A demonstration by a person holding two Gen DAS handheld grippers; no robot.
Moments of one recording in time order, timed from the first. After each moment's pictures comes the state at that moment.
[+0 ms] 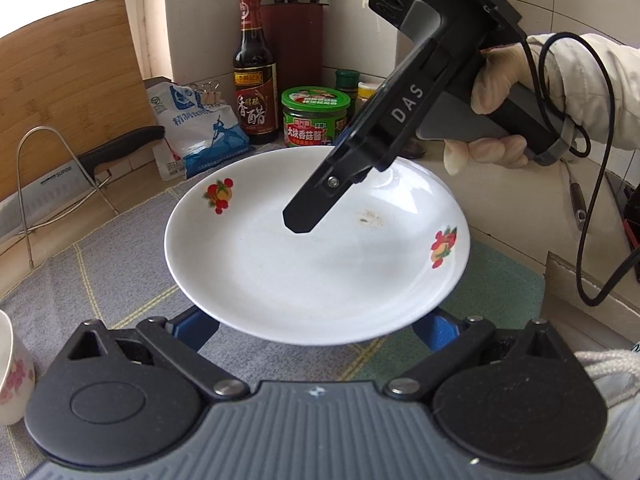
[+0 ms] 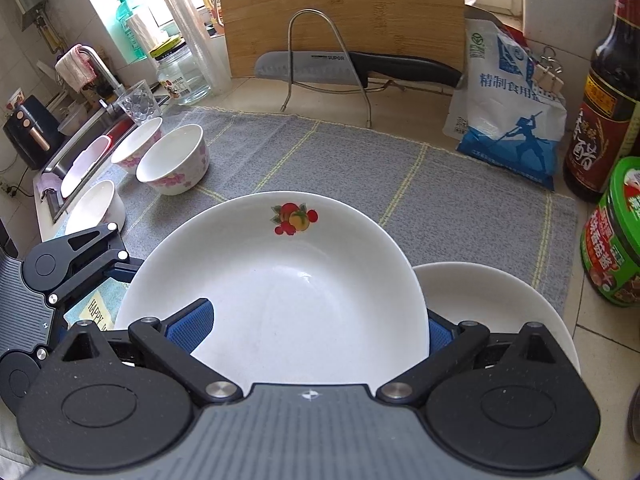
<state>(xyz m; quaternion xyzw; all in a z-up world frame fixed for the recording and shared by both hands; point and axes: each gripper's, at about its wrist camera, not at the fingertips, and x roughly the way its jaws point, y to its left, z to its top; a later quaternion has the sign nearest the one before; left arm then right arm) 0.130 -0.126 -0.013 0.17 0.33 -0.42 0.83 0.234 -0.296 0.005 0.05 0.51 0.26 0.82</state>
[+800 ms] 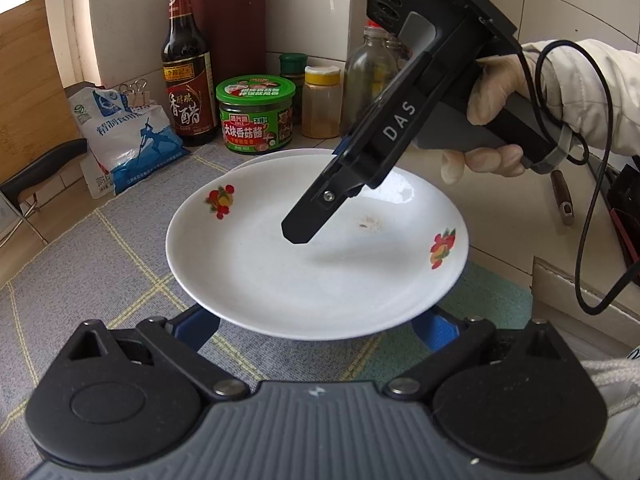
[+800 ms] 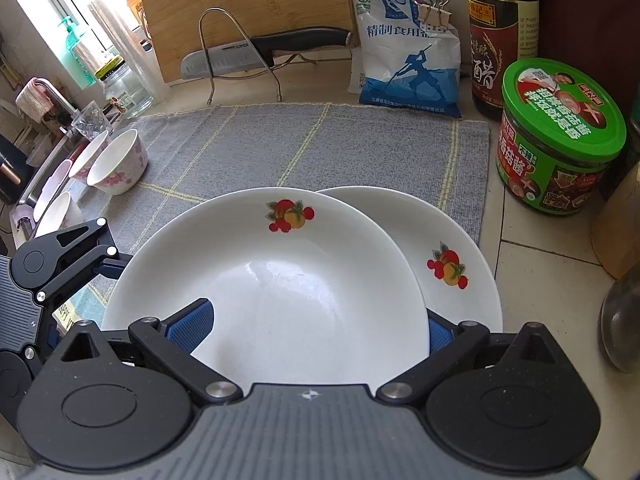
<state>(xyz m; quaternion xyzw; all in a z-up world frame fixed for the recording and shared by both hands) 0.153 -0.177 -0.028 0.18 0.34 -0.47 0.79 0.219 -0.366 -0.028 0.10 0.53 0.21 0.81</state>
